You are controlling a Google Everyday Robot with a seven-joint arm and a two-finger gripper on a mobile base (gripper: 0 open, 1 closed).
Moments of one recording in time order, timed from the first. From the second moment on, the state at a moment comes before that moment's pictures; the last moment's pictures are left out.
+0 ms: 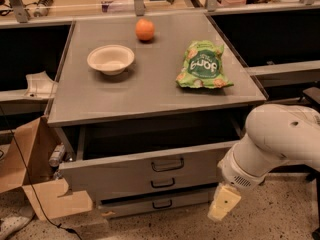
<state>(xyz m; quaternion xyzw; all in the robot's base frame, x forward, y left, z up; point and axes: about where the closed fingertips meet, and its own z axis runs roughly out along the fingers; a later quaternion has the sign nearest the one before) 0.385 -0.167 0.682 -0.54 0.83 0.10 0.08</state>
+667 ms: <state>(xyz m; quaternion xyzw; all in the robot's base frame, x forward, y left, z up) 0.385 -0.167 0.682 -0.54 0.83 0.10 0.08</state>
